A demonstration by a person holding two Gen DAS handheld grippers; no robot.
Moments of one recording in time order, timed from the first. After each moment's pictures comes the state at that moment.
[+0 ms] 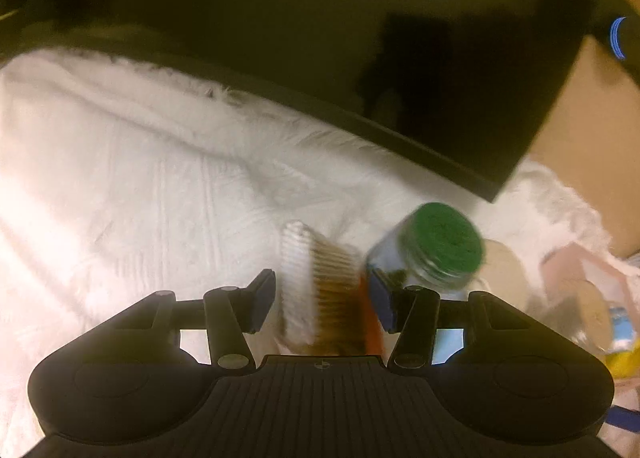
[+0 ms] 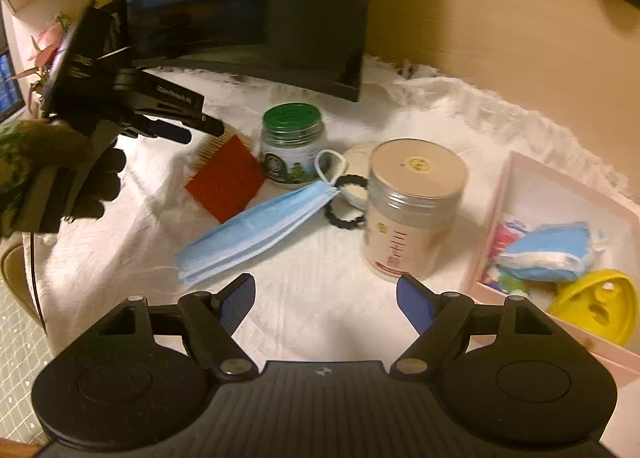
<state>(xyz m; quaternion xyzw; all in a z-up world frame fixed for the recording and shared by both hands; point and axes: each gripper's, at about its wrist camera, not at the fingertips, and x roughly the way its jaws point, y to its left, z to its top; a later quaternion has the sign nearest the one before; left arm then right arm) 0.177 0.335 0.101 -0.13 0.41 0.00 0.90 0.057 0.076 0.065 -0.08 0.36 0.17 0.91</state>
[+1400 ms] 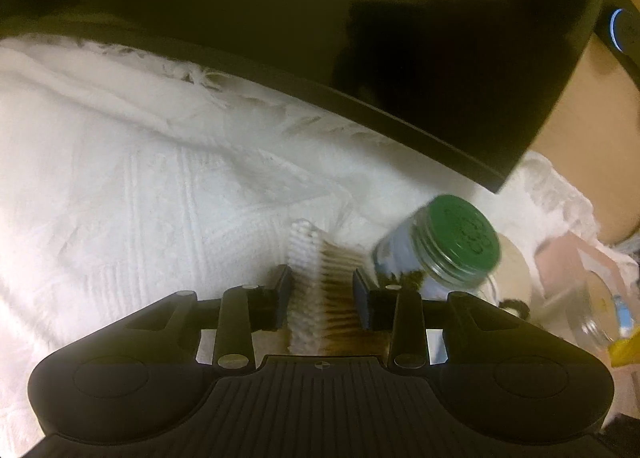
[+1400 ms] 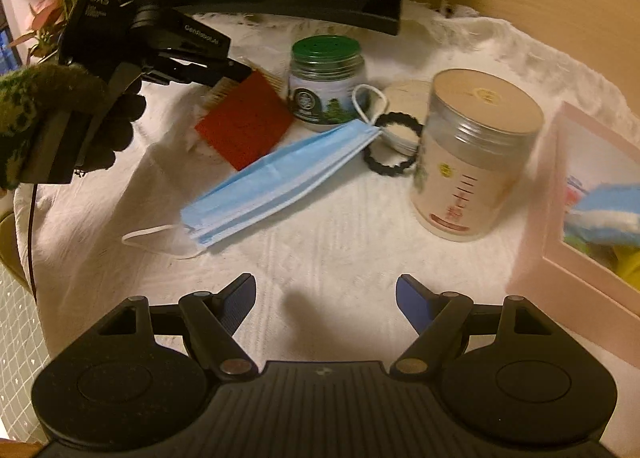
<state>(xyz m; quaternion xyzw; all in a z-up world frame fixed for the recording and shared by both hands) 0.188 0.345 0.077 -0.14 0.42 -0.05 0.89 0.078 0.116 0.021 -0.09 0.42 0.19 0.88</state>
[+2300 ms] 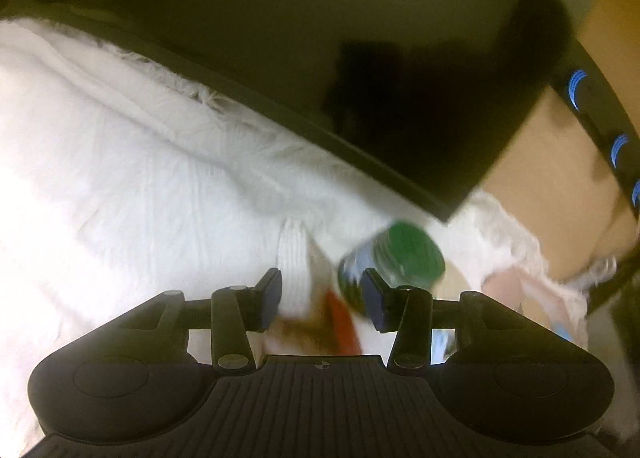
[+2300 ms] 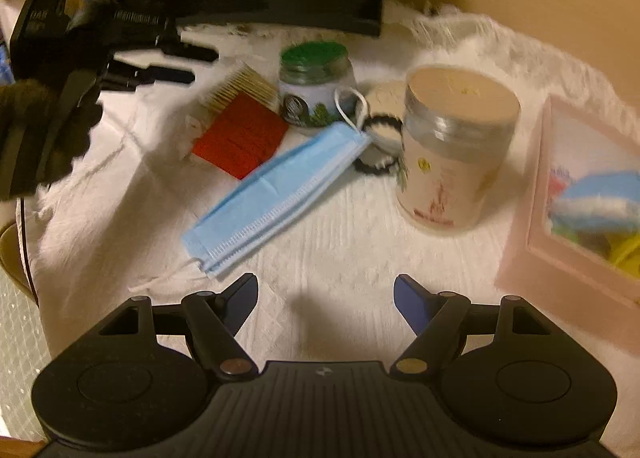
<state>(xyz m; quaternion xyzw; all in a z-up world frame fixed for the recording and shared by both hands) 0.140 0.358 0.096 -0.20 0.37 -0.08 0.90 0.073 0.105 0.028 -0.09 0.40 0.20 0.89</state>
